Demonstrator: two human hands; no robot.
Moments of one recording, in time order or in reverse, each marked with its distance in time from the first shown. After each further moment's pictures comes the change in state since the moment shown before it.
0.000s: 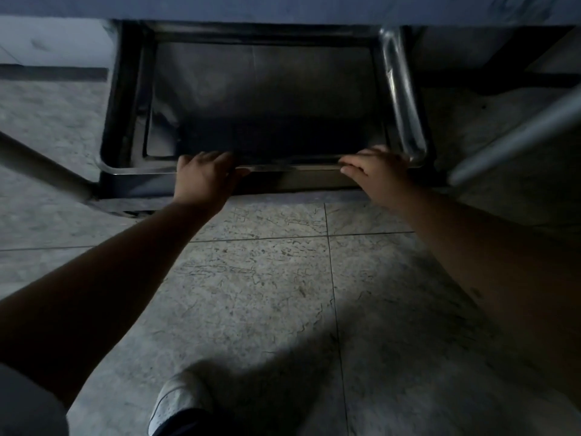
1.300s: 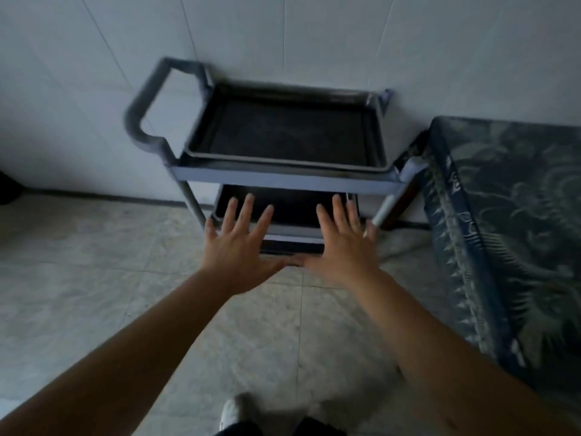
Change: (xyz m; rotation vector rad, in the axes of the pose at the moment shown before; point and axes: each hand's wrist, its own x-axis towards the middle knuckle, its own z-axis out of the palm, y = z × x) left_hand -0.044 0.375 -0.774 0.236 -0.216 -0.234; right_hand -0.320 -0.307 -0.693 -0.133 0.060 -0.015
